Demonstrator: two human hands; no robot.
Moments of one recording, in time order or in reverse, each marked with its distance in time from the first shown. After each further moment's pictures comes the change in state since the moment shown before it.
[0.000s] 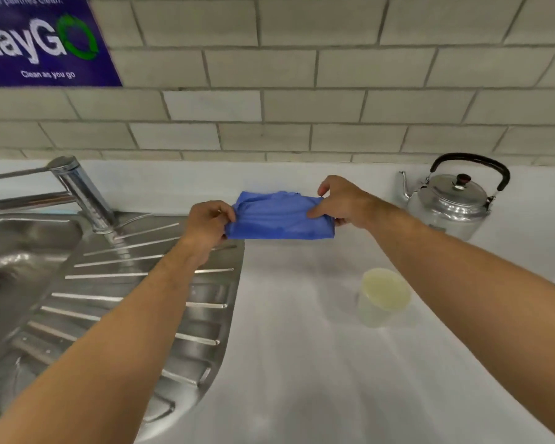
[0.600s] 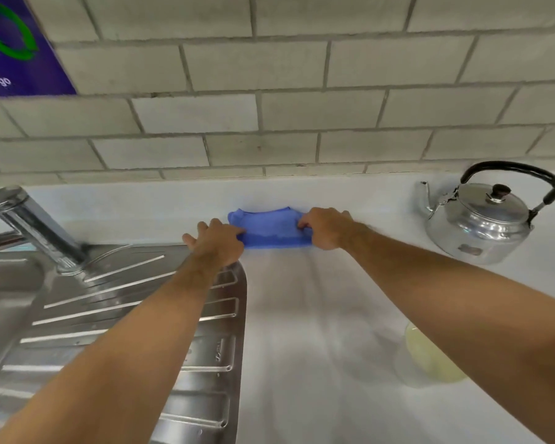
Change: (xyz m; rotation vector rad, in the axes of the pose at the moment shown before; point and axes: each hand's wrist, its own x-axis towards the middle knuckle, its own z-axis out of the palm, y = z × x) left_hand 0.114 -0.032 0.033 1.219 -0.219 0.003; right_hand 0.109 0.019 0.045 -0.862 -0.052 -0.150
